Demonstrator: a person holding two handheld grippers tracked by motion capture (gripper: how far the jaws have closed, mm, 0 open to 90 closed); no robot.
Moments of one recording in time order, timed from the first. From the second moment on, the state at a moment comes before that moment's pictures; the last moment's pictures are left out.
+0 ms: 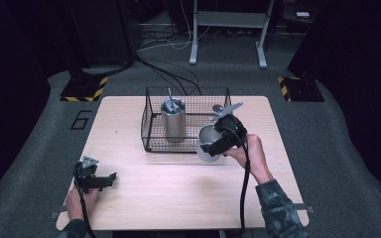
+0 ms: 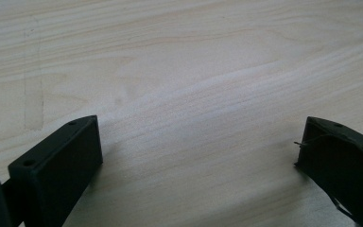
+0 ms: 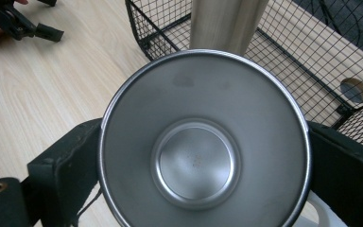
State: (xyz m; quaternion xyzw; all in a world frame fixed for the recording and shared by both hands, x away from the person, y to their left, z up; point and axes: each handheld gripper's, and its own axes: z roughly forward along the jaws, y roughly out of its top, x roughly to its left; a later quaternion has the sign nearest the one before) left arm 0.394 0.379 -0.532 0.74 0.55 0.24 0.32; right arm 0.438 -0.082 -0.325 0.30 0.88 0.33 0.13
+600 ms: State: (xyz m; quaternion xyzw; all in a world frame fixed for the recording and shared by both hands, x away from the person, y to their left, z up) left arm 0.394 0.379 -0.532 0.74 0.55 0.24 0.32; right arm 0.453 -0.079 -0.301 0.29 0.88 0.33 0.15
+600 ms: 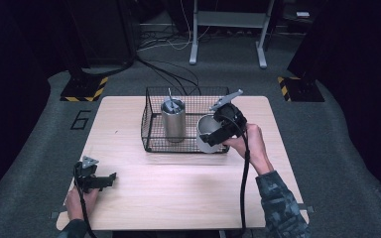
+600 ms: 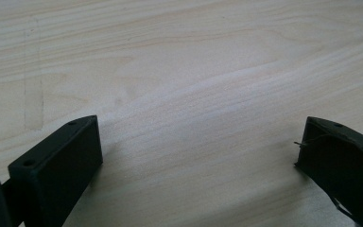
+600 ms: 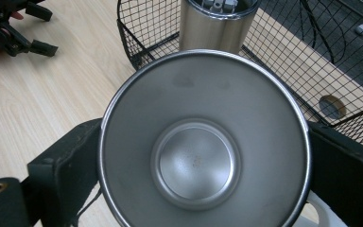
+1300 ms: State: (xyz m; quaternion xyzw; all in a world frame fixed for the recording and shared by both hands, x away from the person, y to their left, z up) left arm 0.394 0.379 -0.532 0.74 0.55 0.24 0.32; right arm 0.483 -0.071 -0.287 0.30 0.89 0.32 0.15
